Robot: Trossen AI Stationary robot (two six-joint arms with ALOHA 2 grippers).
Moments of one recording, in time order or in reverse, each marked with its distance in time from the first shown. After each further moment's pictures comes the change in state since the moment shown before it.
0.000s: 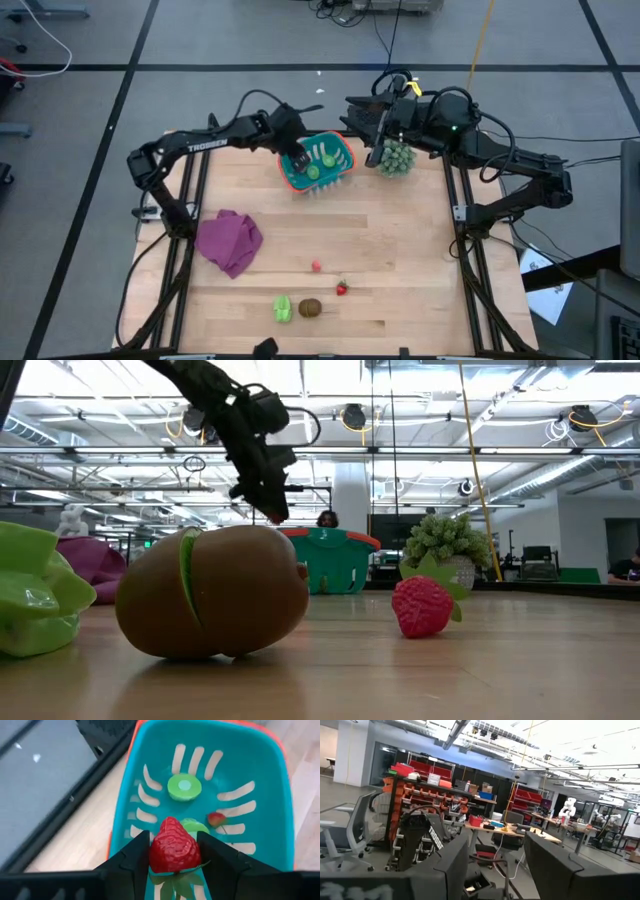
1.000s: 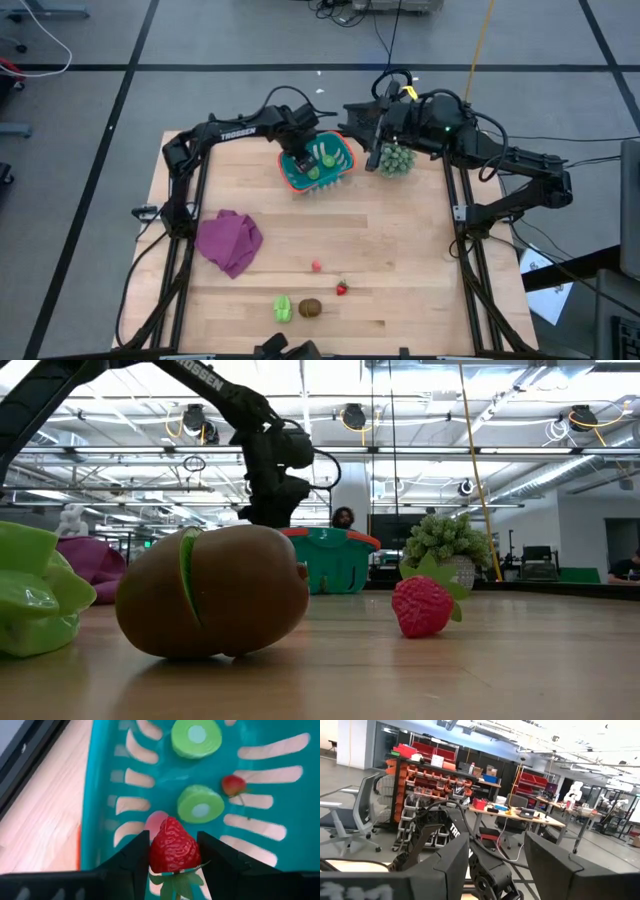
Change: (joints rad) left arm 0.020 0.291 0.306 -0.356 0.067 -0.011; right arm 0.000 0.000 0.000 -0.103 0.000 0.007
